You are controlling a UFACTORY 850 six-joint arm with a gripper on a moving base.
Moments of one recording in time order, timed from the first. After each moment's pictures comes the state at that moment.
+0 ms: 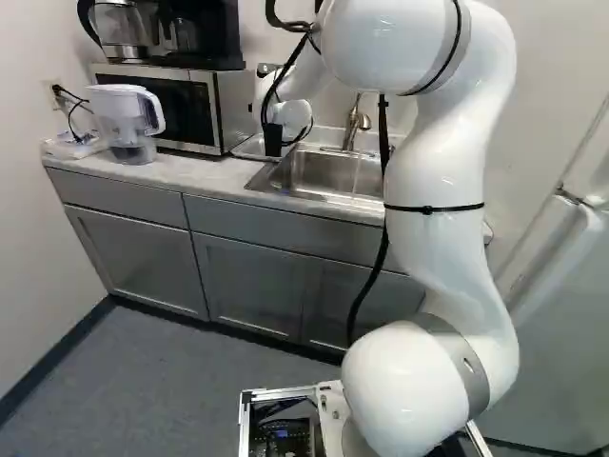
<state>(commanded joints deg) 13.7 -25.0 -77.0 9.1 31.5 -5.9</state>
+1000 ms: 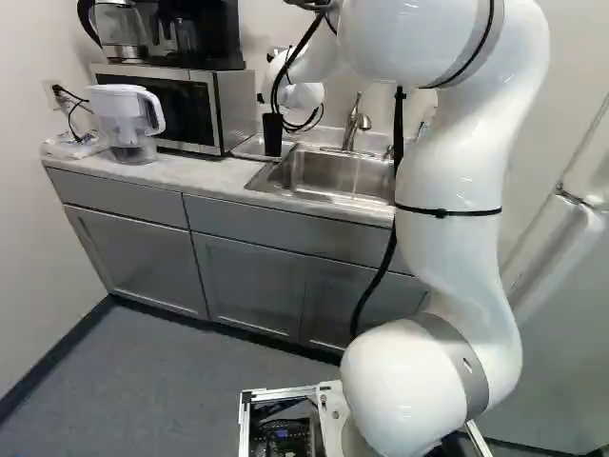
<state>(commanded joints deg) 11.1 -21.2 -78.4 9.1 23.3 -5.9</state>
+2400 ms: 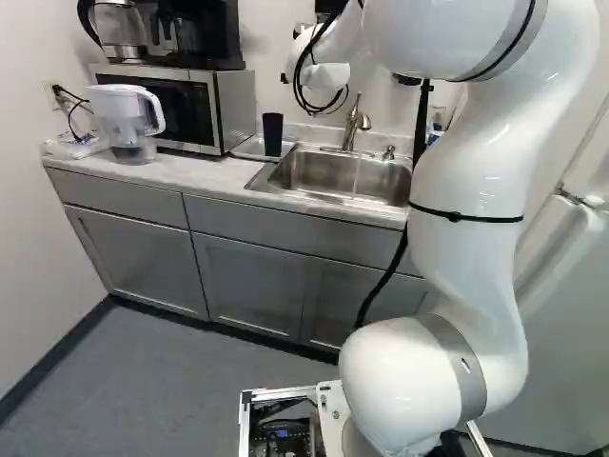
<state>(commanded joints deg) 4.8 -17.5 -80.1 9.1 21.7 -5.9</state>
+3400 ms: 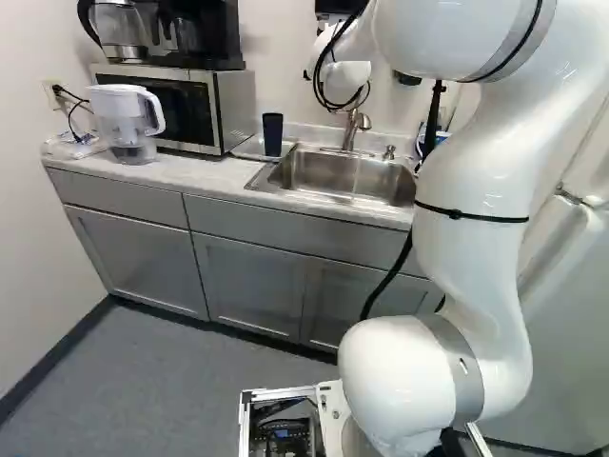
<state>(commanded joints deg) -1.3 -17.7 -81.7 9.1 21.7 -5.9</state>
